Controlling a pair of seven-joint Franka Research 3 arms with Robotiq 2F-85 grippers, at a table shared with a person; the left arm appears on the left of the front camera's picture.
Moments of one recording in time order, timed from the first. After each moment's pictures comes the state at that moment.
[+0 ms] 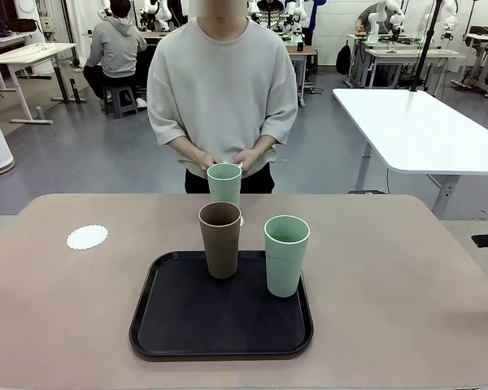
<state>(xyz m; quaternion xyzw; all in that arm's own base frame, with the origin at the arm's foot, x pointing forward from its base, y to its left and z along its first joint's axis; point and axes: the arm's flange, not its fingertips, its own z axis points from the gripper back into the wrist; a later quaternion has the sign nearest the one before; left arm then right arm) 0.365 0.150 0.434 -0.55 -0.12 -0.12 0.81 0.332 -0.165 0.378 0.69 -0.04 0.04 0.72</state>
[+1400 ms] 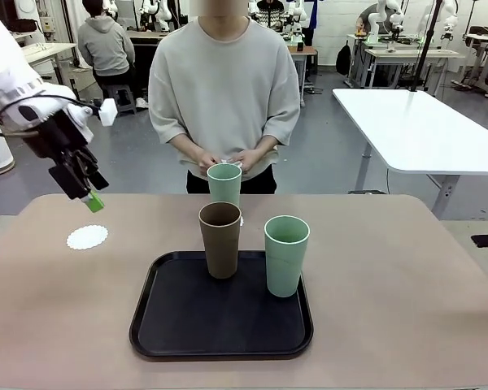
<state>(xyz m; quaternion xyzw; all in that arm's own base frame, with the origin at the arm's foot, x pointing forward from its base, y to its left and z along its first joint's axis) 0.427 -0.110 0.494 -0.14 -0.13 -0.60 0.77 0.332 -0.165 0.378 0.69 -0.04 0.04 0.72</state>
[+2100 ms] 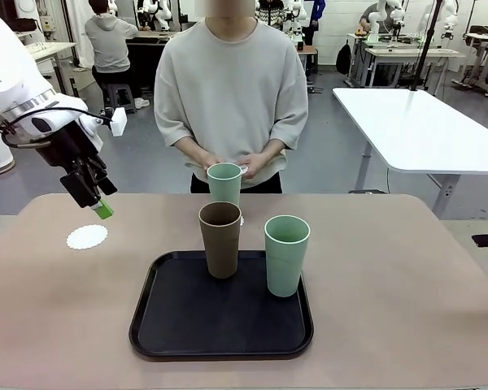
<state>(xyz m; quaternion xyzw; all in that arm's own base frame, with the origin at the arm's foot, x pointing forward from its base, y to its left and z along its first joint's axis) 0.427 -0.120 0.483 -0.13 -0.14 -0.61 0.77 0.332 -0.165 0.378 0.69 -0.04 0.04 0.72</state>
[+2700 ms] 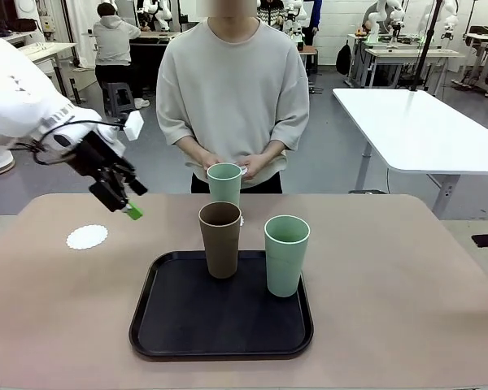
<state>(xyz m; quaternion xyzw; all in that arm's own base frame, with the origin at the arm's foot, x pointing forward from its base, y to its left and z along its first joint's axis) 0.453 -0.153 0.447 -0.20 -0.23 -0.64 0.70 0.332 -0.165 0.378 0.69 -0.04 0.04 0.72</state>
